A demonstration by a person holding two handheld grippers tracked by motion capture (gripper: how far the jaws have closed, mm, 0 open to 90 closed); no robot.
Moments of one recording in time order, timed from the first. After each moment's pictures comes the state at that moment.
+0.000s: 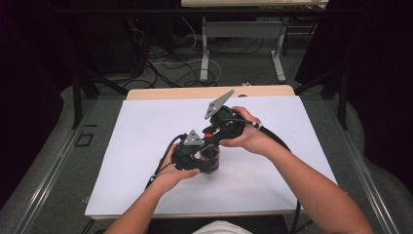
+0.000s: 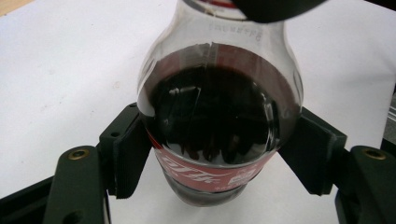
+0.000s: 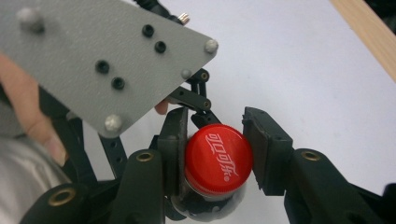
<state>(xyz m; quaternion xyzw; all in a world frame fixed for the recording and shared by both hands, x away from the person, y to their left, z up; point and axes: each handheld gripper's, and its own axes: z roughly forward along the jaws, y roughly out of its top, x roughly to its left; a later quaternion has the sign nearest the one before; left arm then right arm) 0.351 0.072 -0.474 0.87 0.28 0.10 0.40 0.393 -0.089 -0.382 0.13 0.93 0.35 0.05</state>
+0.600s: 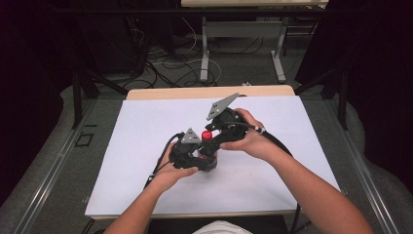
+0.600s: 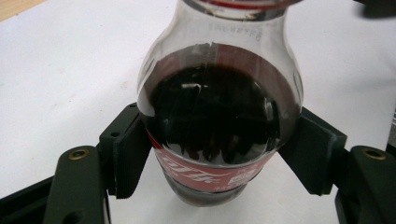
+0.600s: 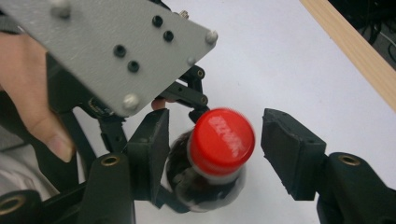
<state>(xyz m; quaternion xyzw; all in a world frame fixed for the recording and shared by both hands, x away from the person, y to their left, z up) 0.355 0.078 -0.472 0.86 0.29 0.11 0.41 0.379 -0.093 -0.381 0.16 0.91 0.38 0.09</state>
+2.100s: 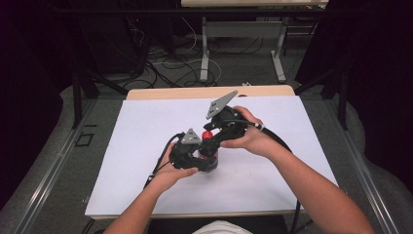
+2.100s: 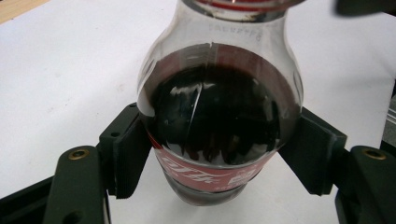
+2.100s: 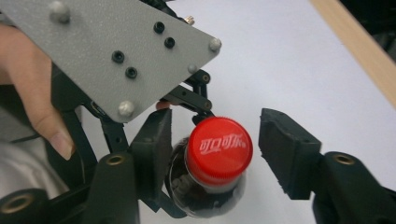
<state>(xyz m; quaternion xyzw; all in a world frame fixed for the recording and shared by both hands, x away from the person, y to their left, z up) 0.354 0.078 -0.471 0.86 0.29 0.11 0.41 0.384 -0.092 -0.378 0.14 0.91 0.38 0.08</state>
